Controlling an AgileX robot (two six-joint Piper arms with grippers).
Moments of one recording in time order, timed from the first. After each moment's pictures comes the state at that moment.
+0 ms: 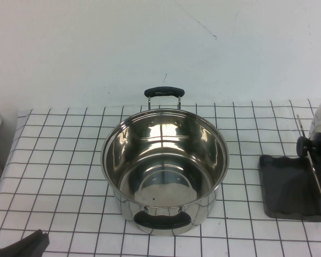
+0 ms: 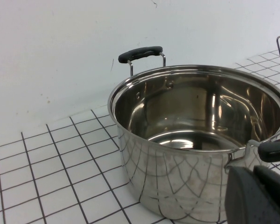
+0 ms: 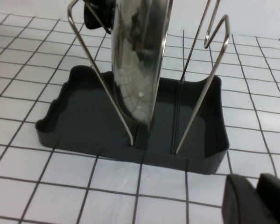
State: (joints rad) right arm 0.06 -0.01 0.03 -0.11 0.42 0.02; left arm -0.17 0.28 -0.13 1.77 -0.46 -1.76
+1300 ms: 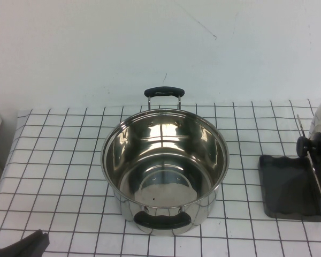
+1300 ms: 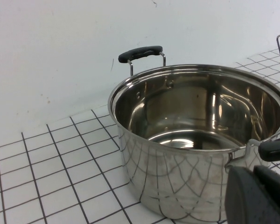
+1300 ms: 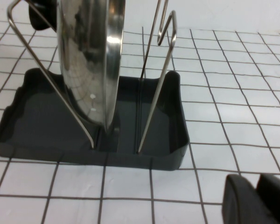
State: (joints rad) right arm -0.05 -0.01 0.03 -0.13 0.42 0.04; left arm -0.17 0.28 -0.13 1.77 -0.46 -1.76
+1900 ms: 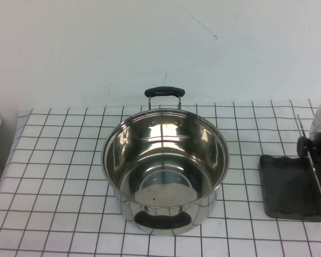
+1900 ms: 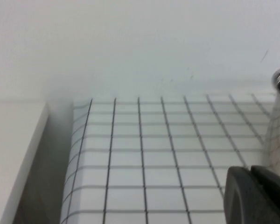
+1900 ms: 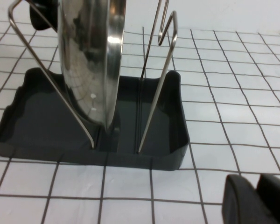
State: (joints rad) right arm -0.05 -0.01 0.03 -0.14 0.42 0.04; left arm -0.20 0.18 0.00 0.35 0.01 -0.46
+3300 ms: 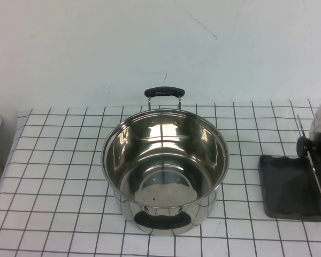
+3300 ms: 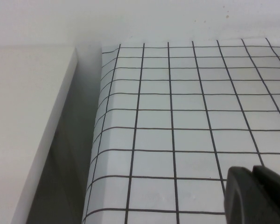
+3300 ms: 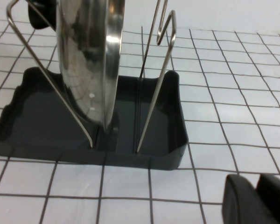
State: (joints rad) right arm -0.05 -0.01 0.03 -0.14 0.42 0.04; left arm -0.12 -0.01 0.03 0.05 0.35 -0.12
